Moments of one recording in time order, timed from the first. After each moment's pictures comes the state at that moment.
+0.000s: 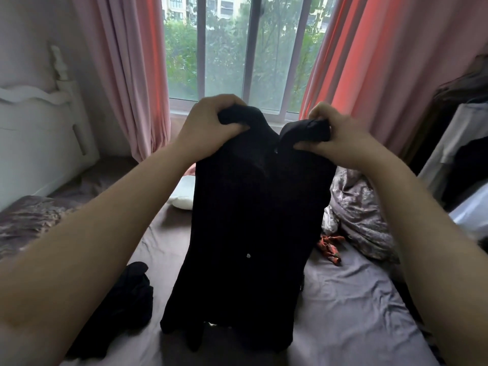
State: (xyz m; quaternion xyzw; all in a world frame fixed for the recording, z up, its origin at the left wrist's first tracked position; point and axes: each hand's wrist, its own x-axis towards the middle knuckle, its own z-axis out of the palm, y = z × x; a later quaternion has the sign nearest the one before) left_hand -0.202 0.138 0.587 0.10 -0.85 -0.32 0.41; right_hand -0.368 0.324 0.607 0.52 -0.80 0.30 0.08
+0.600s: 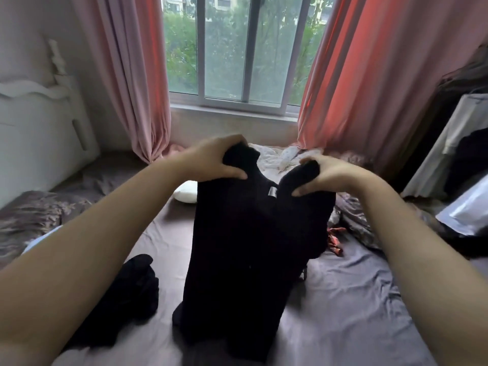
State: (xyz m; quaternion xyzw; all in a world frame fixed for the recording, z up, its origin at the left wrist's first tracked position) left_hand -0.184 0.127 0.548 0.11 -0.96 -0.22 0.16; right_hand -0.370 0.322 0.550 0.39 -0.88 0.21 -0.16
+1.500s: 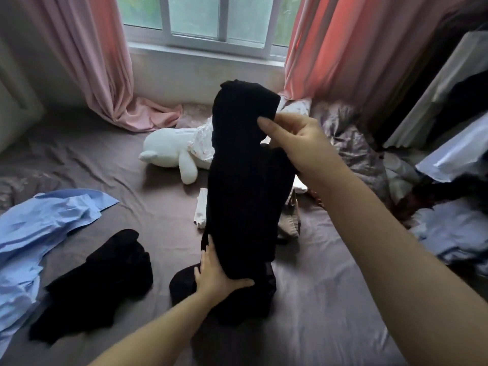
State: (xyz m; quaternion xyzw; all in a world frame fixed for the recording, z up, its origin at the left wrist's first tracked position) left_hand -0.152 0.174 0.221 0.38 -0.82 -0.43 -0.04; right_hand -0.288 0.242 0.503 0.37 -0.68 0.61 -0.18
